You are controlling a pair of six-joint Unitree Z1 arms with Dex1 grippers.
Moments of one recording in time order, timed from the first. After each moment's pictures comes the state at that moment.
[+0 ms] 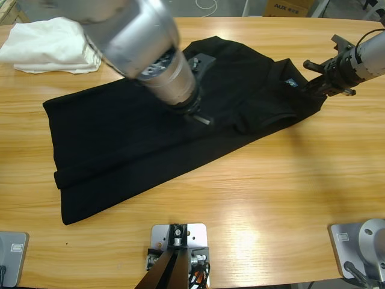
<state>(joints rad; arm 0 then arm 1) -1.01 2.17 -1.76 0.77 0.00 -0.39 0.14 1.71 -1.01 0.51 0.19 0.34</state>
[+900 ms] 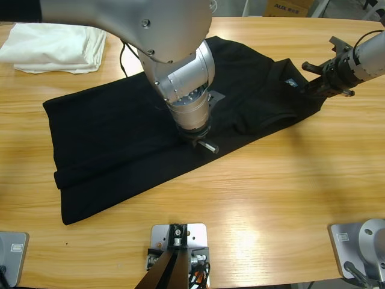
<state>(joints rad) -1.06 2.33 -1.91 0.97 -0.05 -0.38 0.14 1.73 -1.01 0.51 0.19 0.33</state>
